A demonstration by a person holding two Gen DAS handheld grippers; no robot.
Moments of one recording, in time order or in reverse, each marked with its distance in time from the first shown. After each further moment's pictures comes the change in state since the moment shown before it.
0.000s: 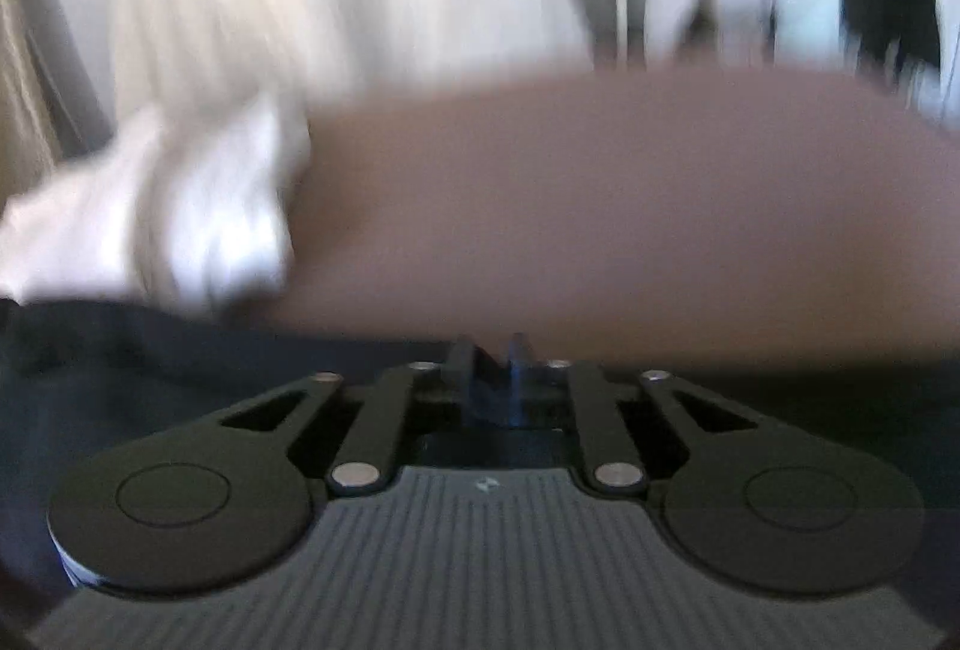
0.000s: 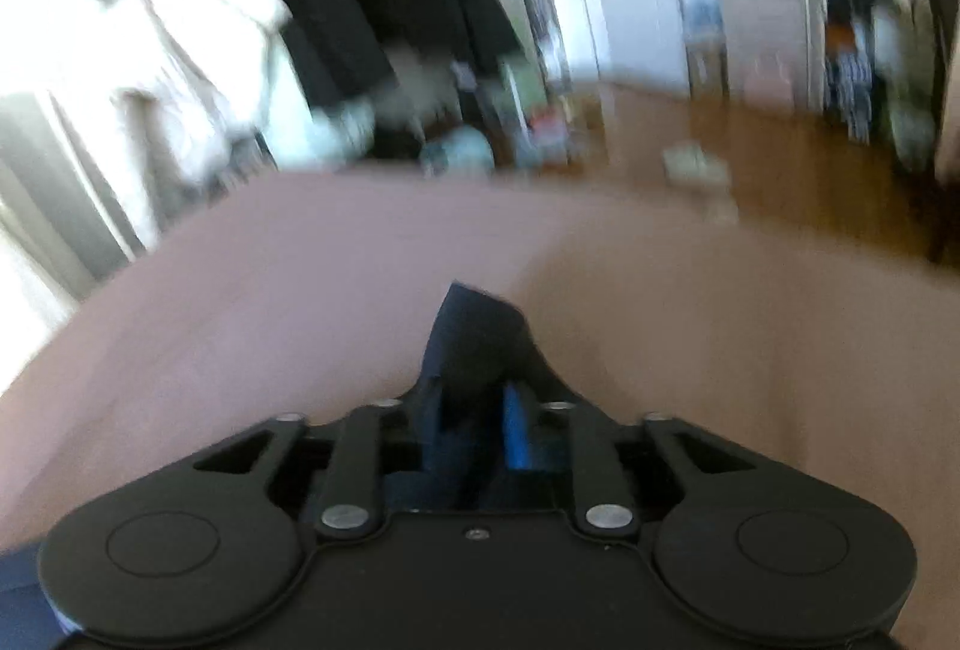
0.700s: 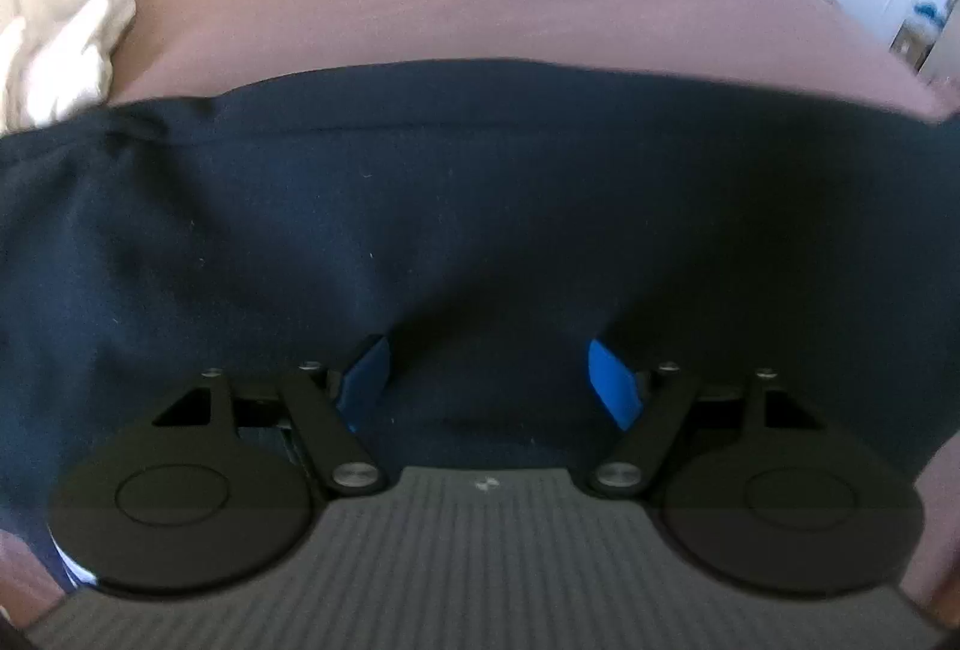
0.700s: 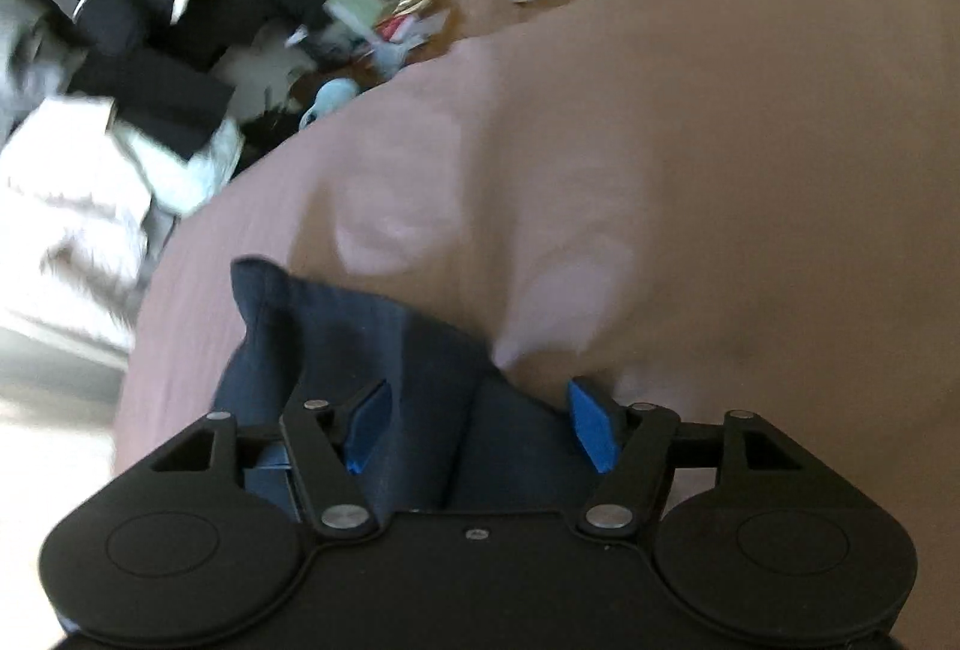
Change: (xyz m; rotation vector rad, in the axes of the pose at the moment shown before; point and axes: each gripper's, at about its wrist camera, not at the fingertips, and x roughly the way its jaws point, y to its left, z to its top) left arm -0.100 -0.089 -0.080 0.132 0.195 -0.262; right arm -0.055 -0.117 -0.031 0.447 0.198 0.091
